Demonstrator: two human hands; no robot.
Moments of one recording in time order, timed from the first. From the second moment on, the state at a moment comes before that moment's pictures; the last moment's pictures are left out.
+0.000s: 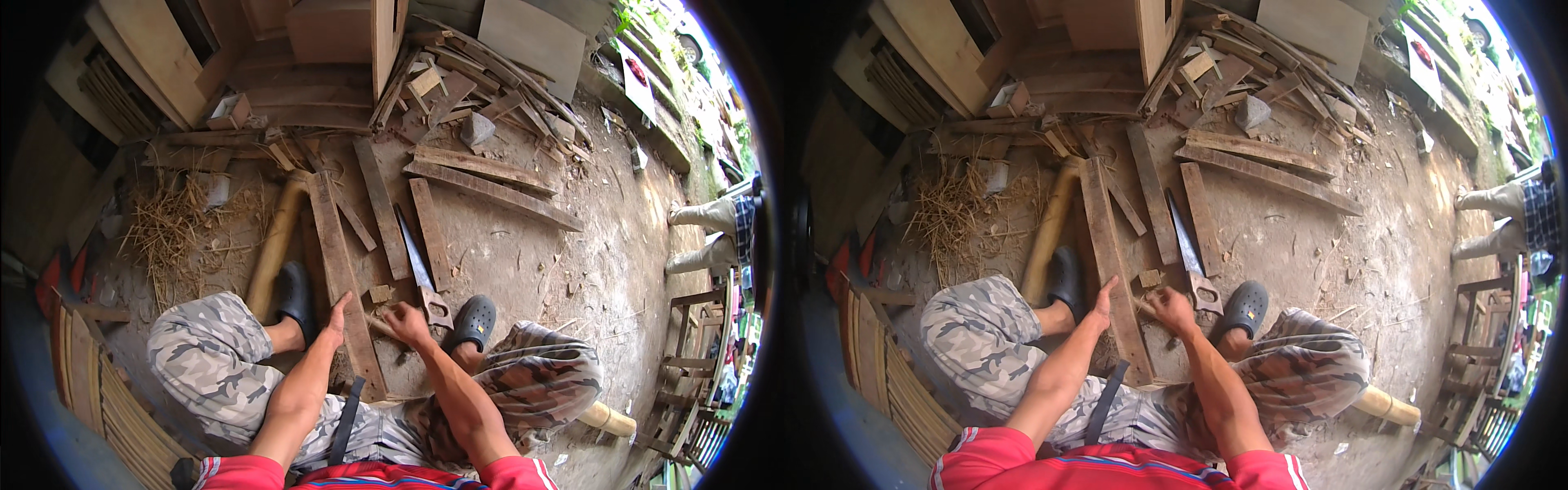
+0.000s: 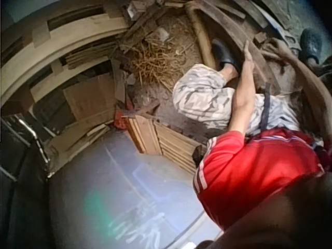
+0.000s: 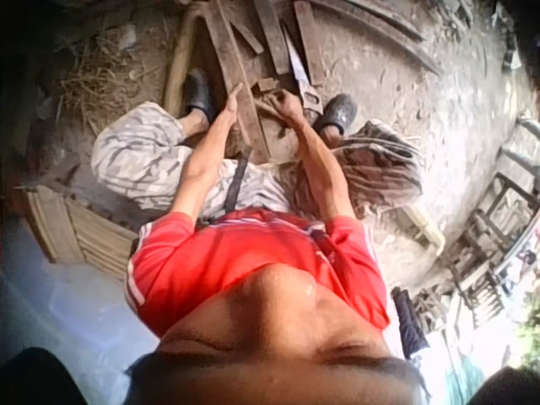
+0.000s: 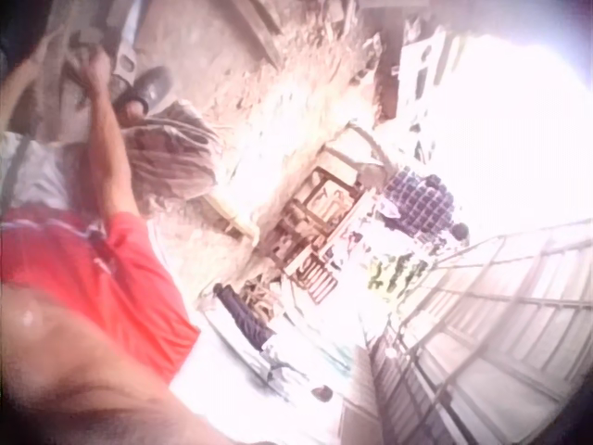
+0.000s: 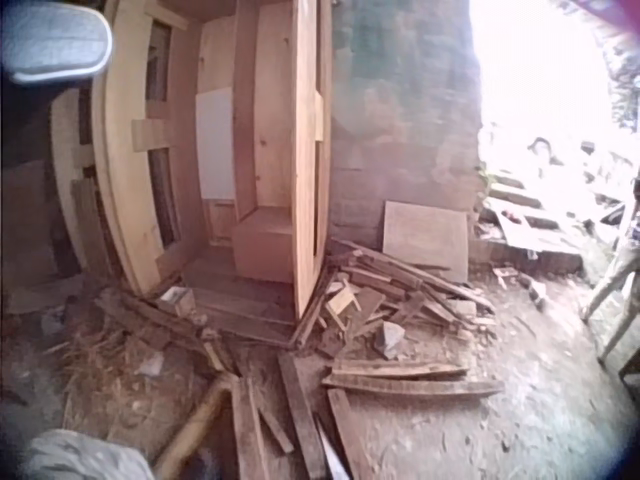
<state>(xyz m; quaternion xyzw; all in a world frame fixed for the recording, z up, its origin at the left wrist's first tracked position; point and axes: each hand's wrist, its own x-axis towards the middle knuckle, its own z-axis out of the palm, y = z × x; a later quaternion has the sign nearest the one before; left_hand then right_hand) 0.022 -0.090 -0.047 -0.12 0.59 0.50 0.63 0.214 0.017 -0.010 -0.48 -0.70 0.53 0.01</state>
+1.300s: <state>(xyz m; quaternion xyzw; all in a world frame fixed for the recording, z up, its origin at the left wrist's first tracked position) 0.083 -0.070 -0.033 0.02 0.71 0.51 0.49 0.202 0.038 -0.039 -0.78 -0.54 0.30 -0.09</state>
